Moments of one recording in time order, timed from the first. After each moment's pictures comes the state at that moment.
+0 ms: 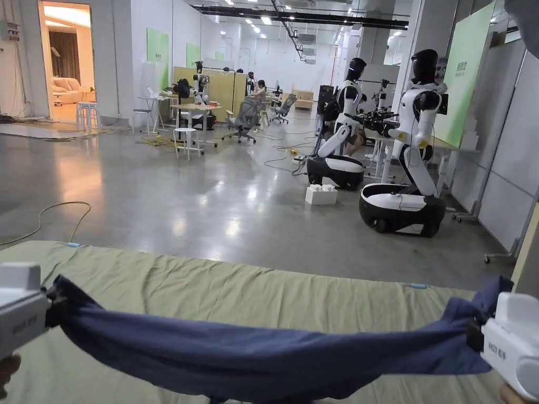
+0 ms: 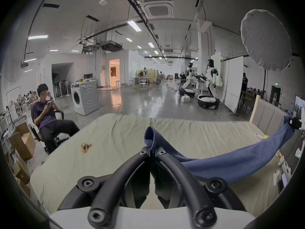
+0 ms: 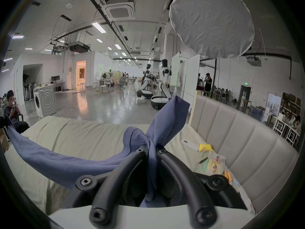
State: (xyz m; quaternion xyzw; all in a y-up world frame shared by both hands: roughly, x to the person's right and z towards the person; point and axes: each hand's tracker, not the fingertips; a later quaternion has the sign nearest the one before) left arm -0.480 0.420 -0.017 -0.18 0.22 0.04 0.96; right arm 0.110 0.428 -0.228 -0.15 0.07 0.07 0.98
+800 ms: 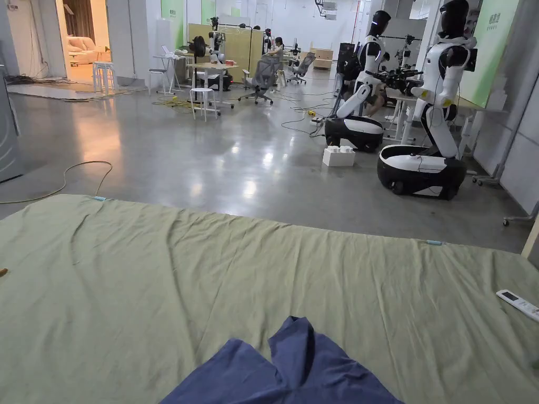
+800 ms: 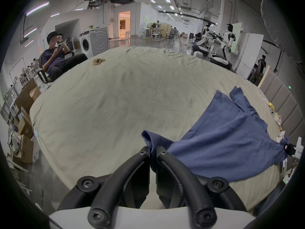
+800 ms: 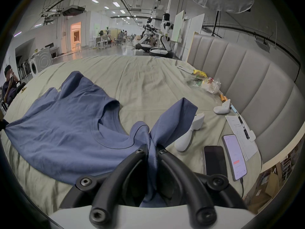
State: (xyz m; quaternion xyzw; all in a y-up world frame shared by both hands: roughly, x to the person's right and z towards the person) left arm -0.461 0.240 0.127 -0.38 0.26 0.13 0.88; right arm 0.152 0.237 -0.057 -0.35 0.06 0.12 0.93
